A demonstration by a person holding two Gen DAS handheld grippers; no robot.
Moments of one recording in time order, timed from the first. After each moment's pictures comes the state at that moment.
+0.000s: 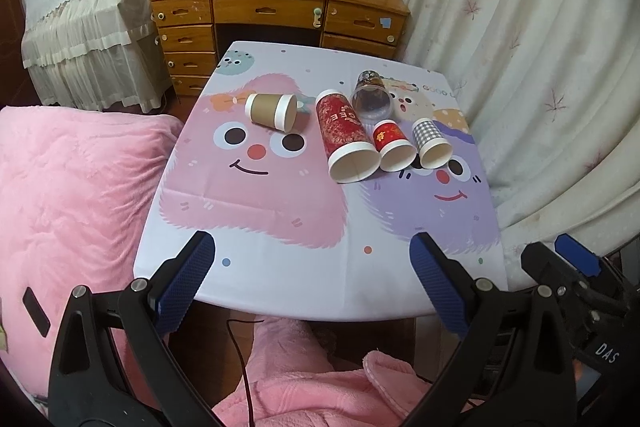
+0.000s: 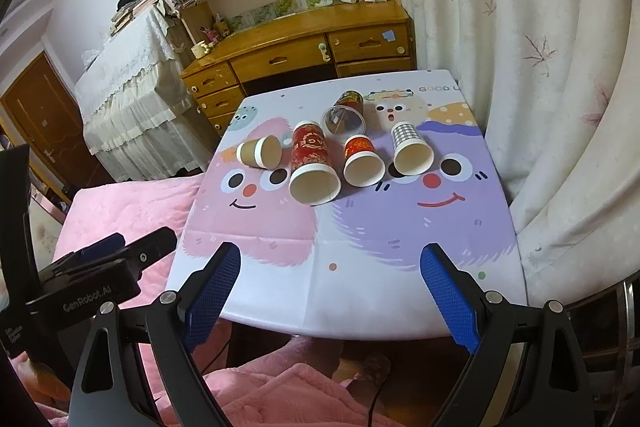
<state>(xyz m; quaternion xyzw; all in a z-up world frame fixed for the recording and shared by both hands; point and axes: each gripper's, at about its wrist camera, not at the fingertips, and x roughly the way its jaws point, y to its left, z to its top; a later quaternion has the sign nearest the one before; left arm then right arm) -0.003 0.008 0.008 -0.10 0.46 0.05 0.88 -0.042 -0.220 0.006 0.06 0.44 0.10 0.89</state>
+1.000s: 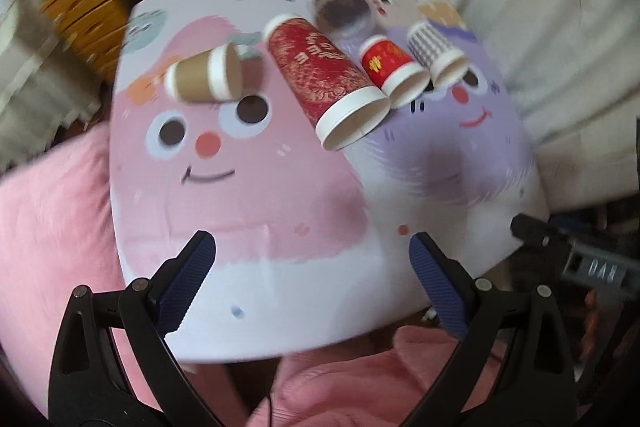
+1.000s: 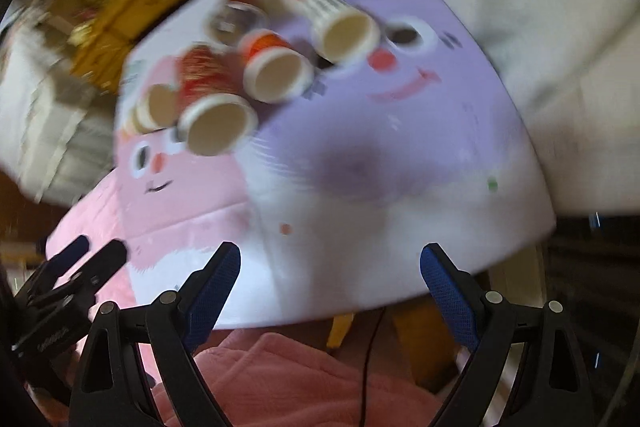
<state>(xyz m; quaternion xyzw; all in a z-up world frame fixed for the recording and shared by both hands) 0.165 0.016 -0.091 0.04 0.61 -0.10 0.79 0.087 -0.225 -0.120 0.16 0.64 -0.07 0.75</state>
